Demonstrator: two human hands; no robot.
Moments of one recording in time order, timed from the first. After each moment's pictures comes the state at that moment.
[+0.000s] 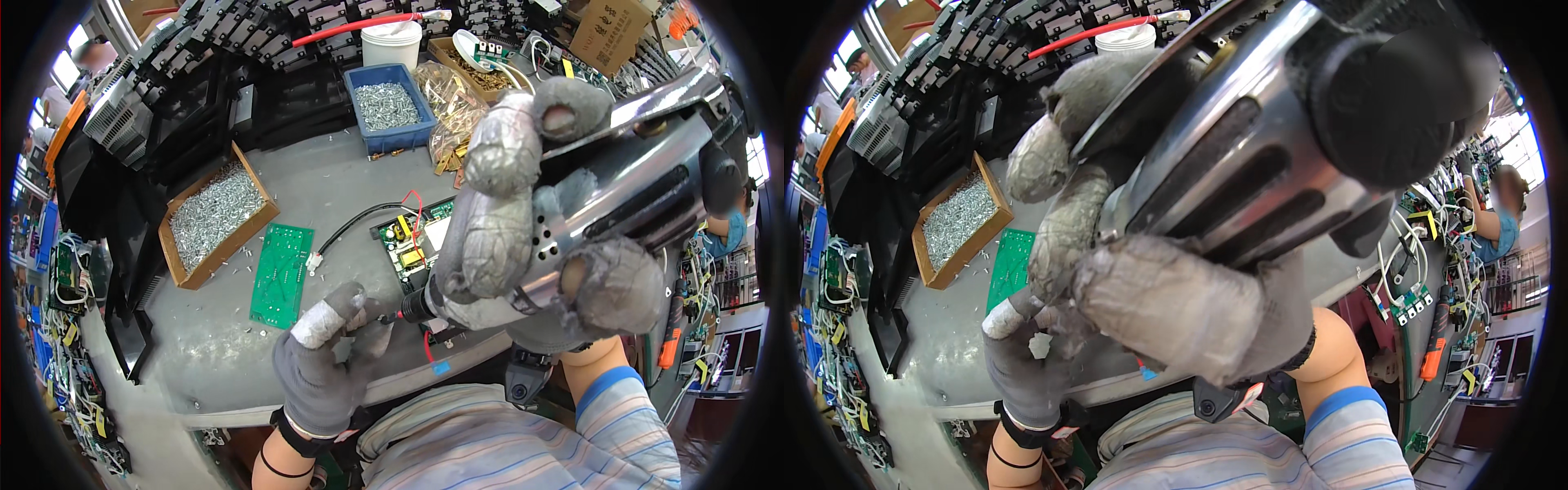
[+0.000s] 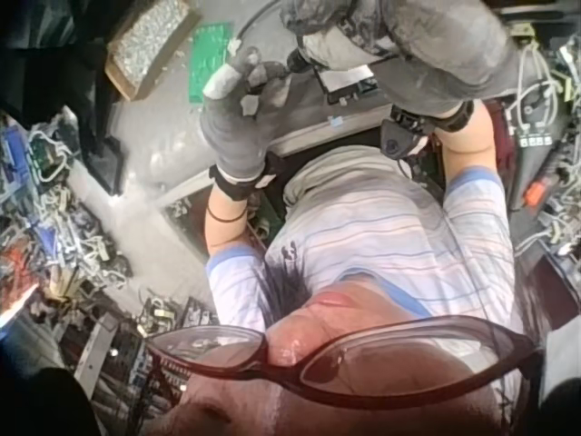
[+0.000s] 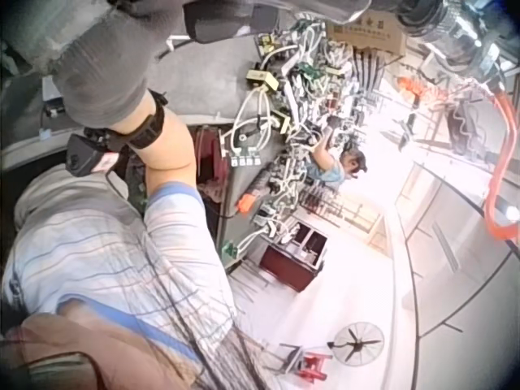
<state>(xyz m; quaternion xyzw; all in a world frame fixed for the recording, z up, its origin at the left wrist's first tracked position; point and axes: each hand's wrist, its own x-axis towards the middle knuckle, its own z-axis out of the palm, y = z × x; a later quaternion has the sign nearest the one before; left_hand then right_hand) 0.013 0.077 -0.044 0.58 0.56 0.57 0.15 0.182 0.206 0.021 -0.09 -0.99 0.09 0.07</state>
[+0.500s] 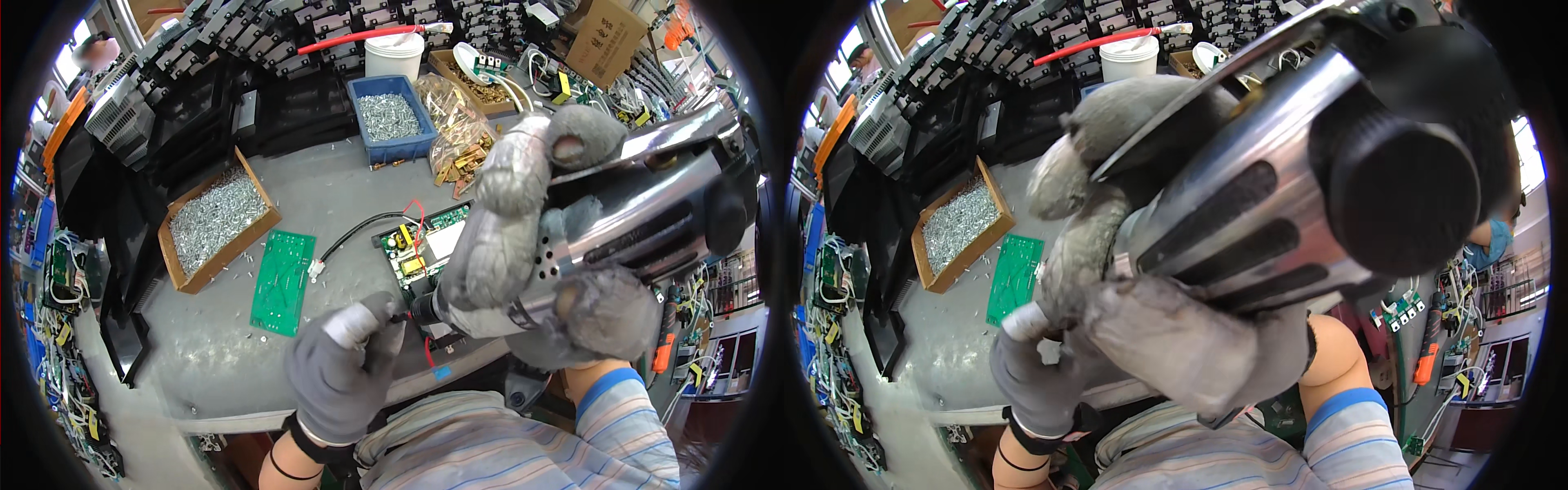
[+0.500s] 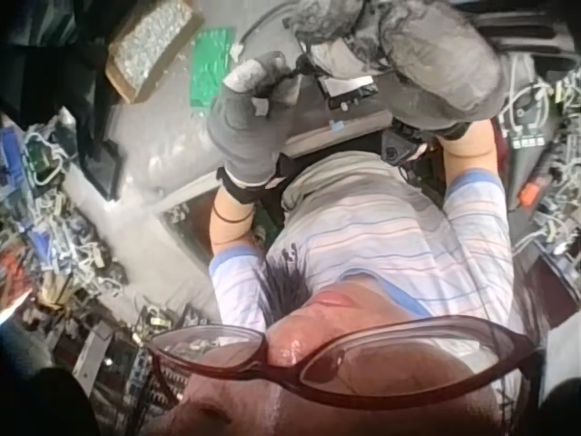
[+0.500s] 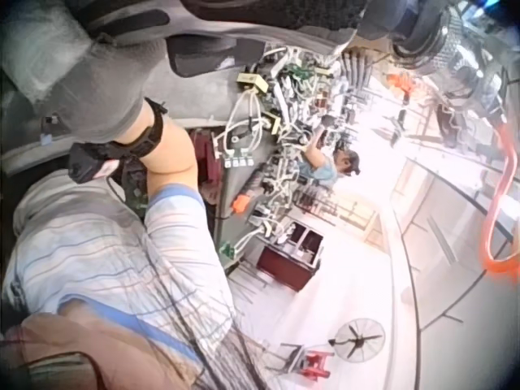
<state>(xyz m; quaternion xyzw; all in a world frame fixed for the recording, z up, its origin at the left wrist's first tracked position) 0.017 0.083 -0.025 0.64 0.60 0.47 -0.06 0.181 0.210 0.035 -0.10 -0.95 0.22 0.18</state>
